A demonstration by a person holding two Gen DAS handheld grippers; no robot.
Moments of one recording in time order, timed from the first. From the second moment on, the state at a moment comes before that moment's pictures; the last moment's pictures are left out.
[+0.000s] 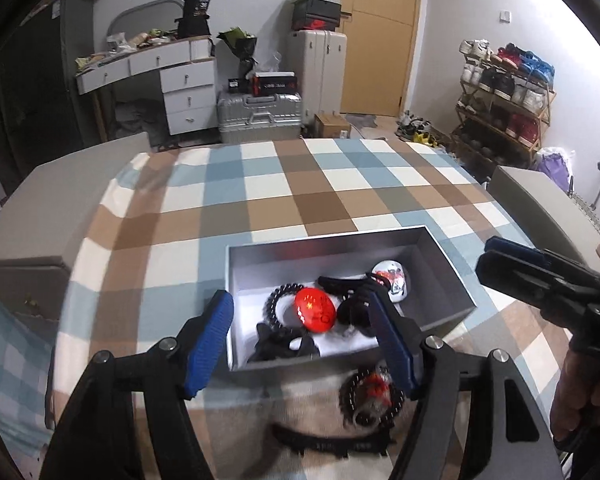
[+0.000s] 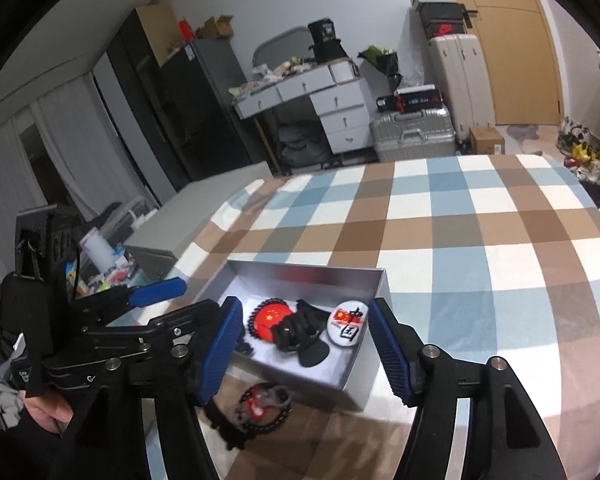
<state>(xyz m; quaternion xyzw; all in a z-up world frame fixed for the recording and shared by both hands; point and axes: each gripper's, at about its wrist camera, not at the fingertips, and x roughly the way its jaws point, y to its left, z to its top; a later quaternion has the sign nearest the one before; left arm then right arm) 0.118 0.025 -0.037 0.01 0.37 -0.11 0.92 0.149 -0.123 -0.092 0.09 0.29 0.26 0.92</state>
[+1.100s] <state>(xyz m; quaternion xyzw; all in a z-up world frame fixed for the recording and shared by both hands) 0.005 0.045 -0.069 0.00 0.30 0.01 0.95 0.032 -0.110 -0.131 0.03 0.27 0.23 0.93</state>
